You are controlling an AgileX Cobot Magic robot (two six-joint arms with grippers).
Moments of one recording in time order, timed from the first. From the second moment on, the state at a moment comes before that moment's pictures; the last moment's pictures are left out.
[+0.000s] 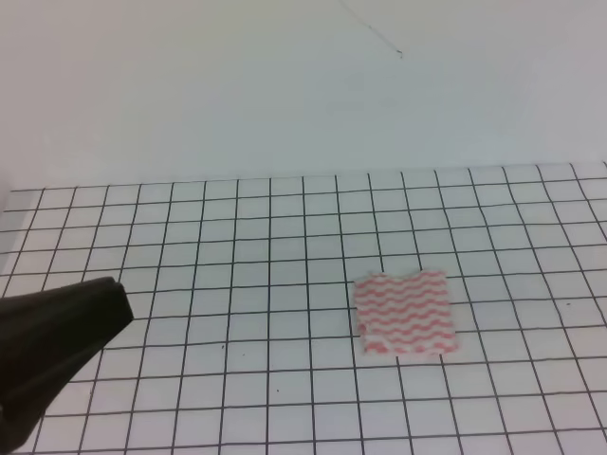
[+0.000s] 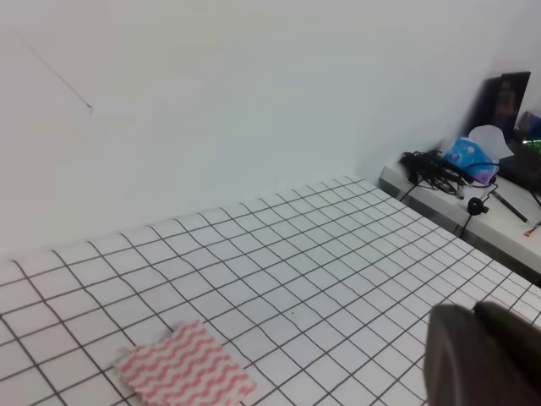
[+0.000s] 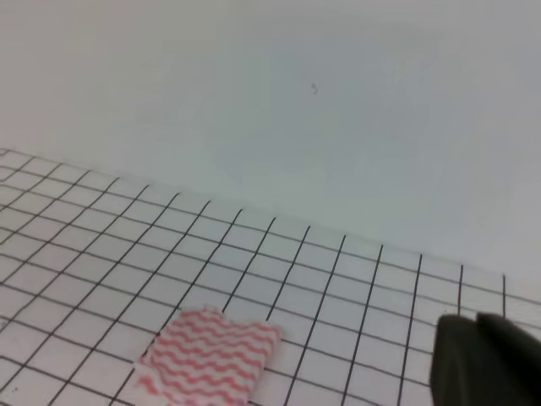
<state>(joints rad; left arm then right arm) -0.26 0.54 -0.71 -1.14 0.64 0.70 0.06 0.44 -0.61 0.49 0.52 -0.56</state>
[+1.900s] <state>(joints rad) -0.10 -0.03 0.01 -0.07 0.39 -0.28 0.06 0.44 -0.61 0.49 0.56 -0.56</state>
